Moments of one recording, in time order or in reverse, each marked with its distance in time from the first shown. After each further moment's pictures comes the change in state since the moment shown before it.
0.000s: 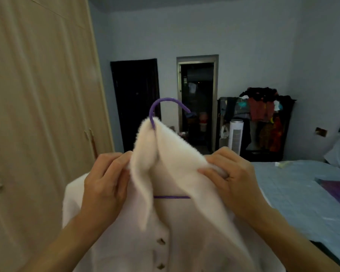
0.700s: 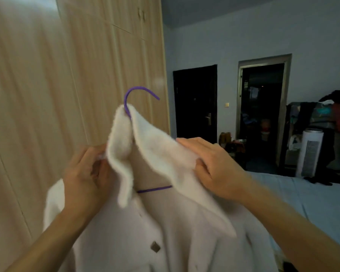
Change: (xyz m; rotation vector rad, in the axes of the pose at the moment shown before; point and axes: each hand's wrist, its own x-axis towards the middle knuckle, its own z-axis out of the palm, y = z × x) left_hand -0.025 -0.017 -0.207 0.347 0.131 -0.207; right_hand 0.039 -0.146 0.066 0.227 -0.434 -0.241
